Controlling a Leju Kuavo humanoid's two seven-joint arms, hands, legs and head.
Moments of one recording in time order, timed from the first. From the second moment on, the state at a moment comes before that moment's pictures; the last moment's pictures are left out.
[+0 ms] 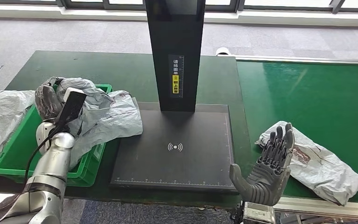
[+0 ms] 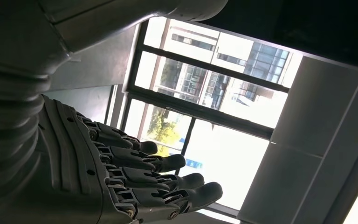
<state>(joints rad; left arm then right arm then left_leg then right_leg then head) -0.60 0.02 0.21 -0.85 -0.71 0.60 -0.42 0.17 0.22 0.29 -1.61 0.33 -0.61 -0.70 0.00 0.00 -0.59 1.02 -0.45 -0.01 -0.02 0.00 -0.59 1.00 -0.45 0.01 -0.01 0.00</state>
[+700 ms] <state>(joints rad) -0.35 -0.06 0.24 -1.14 -0.44 0.63 -0.55 0.09 0.14 0.36 -1.46 0.25 -0.70 -0.70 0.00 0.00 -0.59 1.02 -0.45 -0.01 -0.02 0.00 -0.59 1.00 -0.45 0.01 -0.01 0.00</state>
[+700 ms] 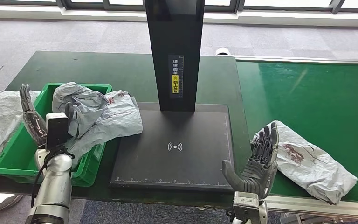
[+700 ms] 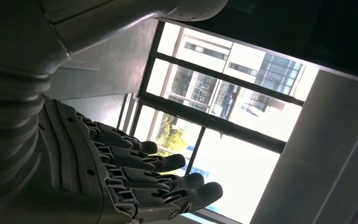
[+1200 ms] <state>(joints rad) -0.16 -0.17 0.13 -1.31 -0.26 0.57 -0.67 0.12 0.13 0.32 -1.45 0.27 -0.70 -0.70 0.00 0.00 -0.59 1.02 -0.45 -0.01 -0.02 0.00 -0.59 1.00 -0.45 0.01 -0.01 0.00</state>
